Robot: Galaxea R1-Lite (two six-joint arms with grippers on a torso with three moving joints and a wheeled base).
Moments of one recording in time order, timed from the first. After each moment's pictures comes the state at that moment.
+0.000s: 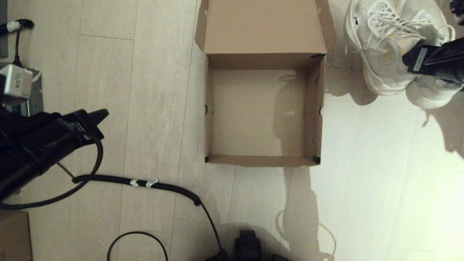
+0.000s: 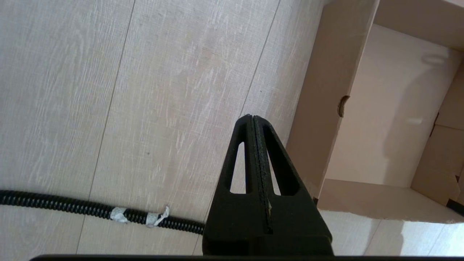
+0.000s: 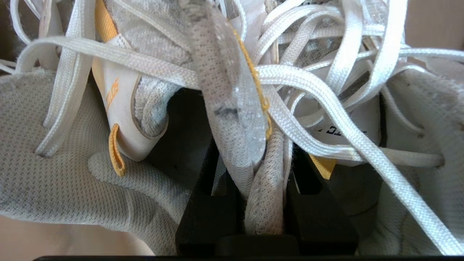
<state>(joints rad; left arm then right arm) -0.17 1.32 -0.66 -0.73 0.06 -0.18 -0.04 1.66 -1.55 -0.08 -0.24 0.10</state>
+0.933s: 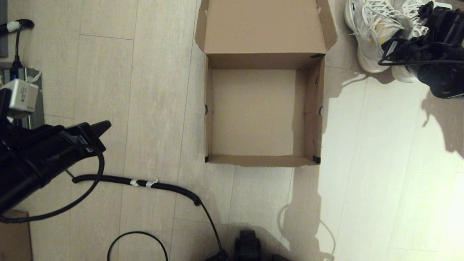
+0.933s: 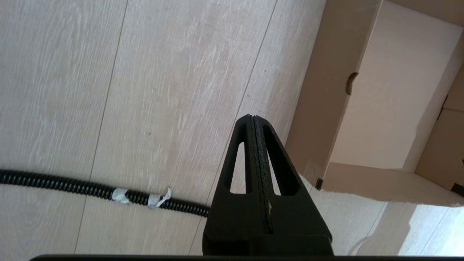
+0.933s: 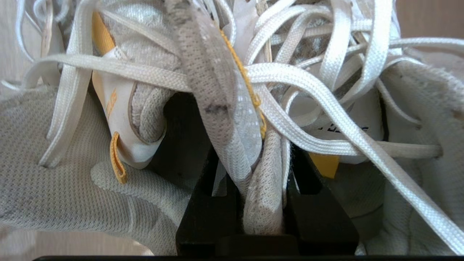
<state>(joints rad) -0.17 1.31 -0.59 -0.74 0.05 -0.18 -0.10 2.07 -1.96 -0.35 -0.28 0.09</state>
